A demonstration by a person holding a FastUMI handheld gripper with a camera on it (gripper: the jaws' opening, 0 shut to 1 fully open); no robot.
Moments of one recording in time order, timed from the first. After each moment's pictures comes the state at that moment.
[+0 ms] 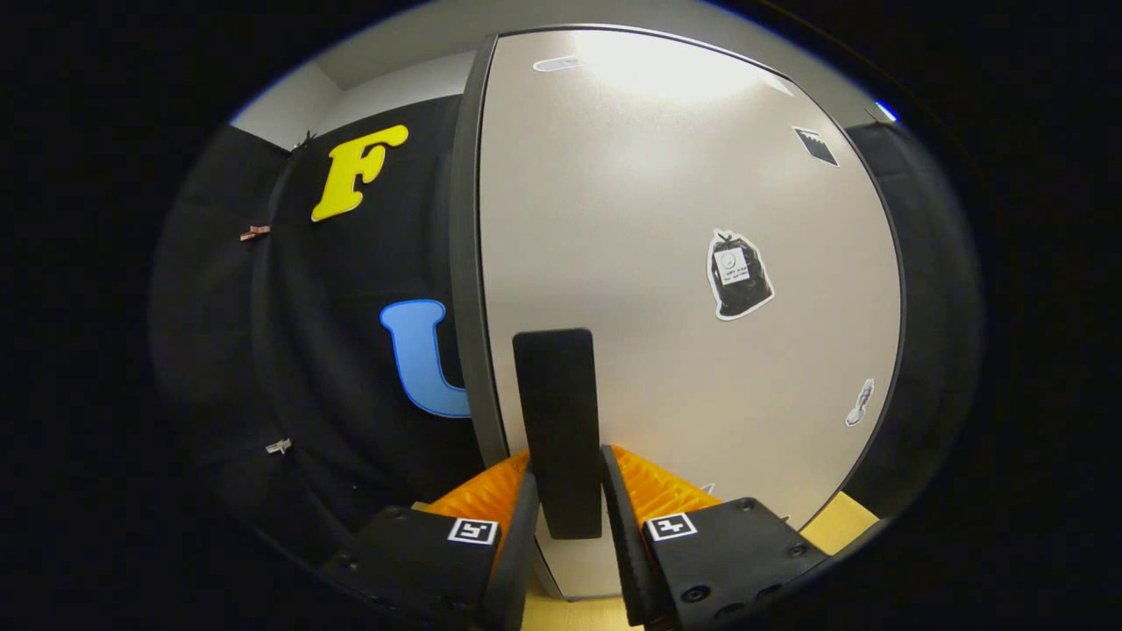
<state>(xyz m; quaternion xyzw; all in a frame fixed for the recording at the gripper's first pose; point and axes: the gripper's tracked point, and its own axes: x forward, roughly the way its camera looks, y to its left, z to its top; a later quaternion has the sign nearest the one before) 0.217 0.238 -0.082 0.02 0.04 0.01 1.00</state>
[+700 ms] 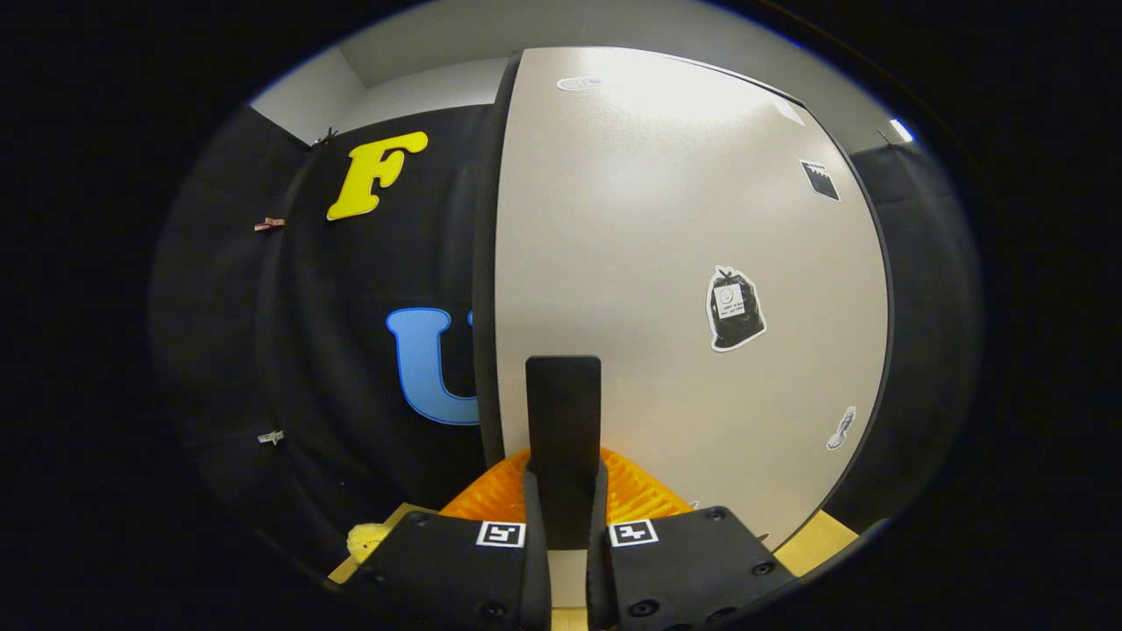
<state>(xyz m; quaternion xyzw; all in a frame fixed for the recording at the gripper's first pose) 0.200 0.238 -0.074 -0.01 0.03 0.03 1.00</state>
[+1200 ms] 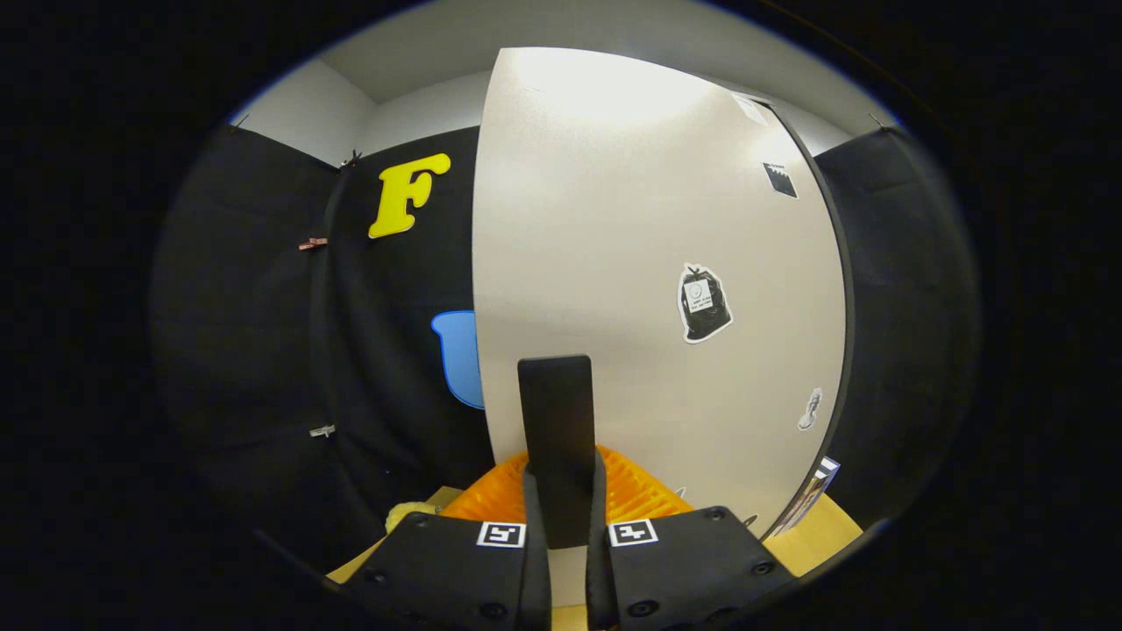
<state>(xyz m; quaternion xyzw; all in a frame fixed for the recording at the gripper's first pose) 0.115 0.209 -0.063 0.01 0.03 0.10 0.99</state>
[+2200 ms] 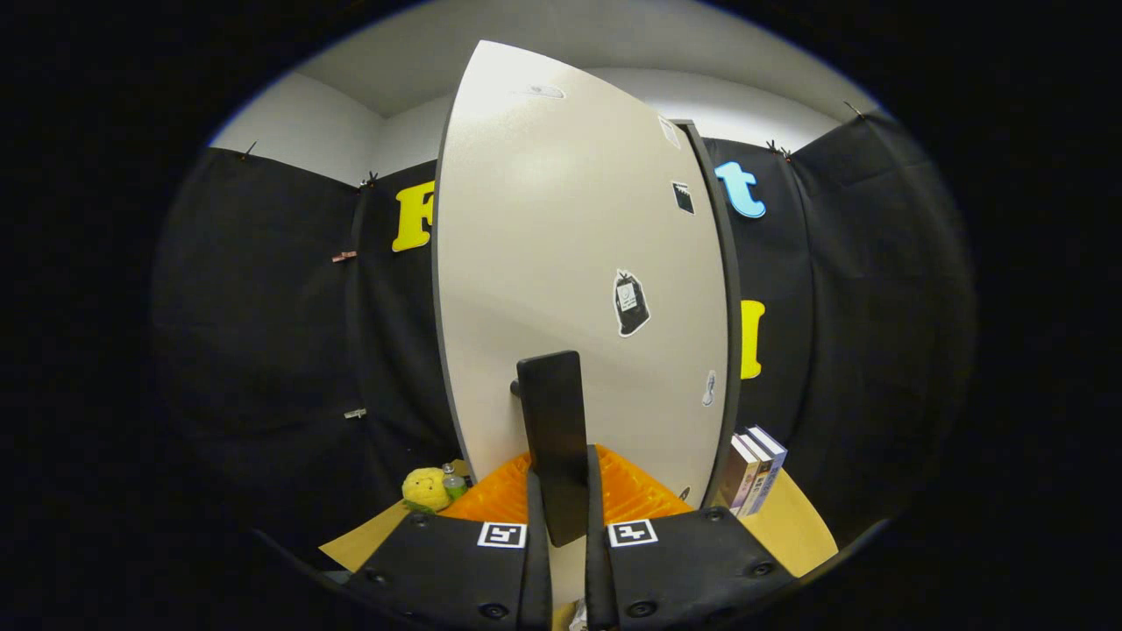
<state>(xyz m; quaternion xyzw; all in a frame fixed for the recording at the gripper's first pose) 0.012 0.093 -0.050 0.02 0.05 0.14 0.99</state>
